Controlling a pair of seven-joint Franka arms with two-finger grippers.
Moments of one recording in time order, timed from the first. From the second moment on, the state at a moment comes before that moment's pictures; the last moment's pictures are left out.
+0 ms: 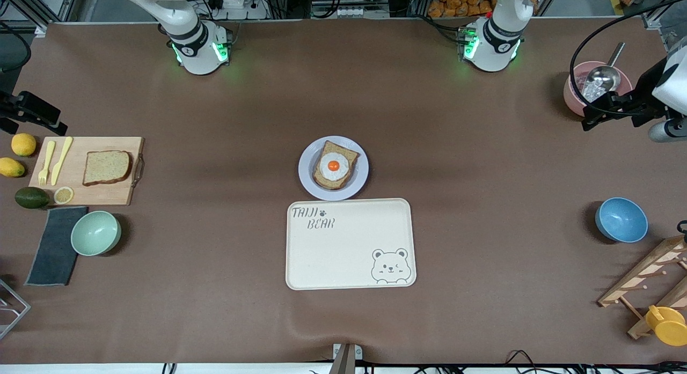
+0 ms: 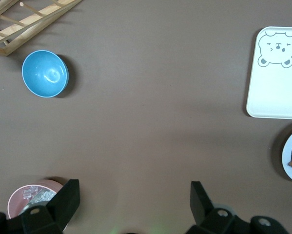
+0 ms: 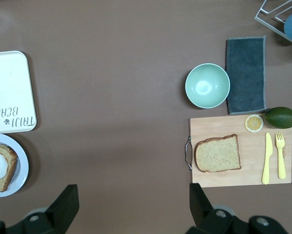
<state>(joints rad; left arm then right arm) 0.01 0.02 -0.10 -1.50 0.02 1.48 -0.15 -0.02 0.01 -0.04 -1.48 0.02 1.52 0.00</state>
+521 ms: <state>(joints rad) 0.02 0.02 -0.10 -1.50 0.00 1.48 -0.15 -0.09 0.03 -0.05 -1.52 0.02 1.53 -0.06</state>
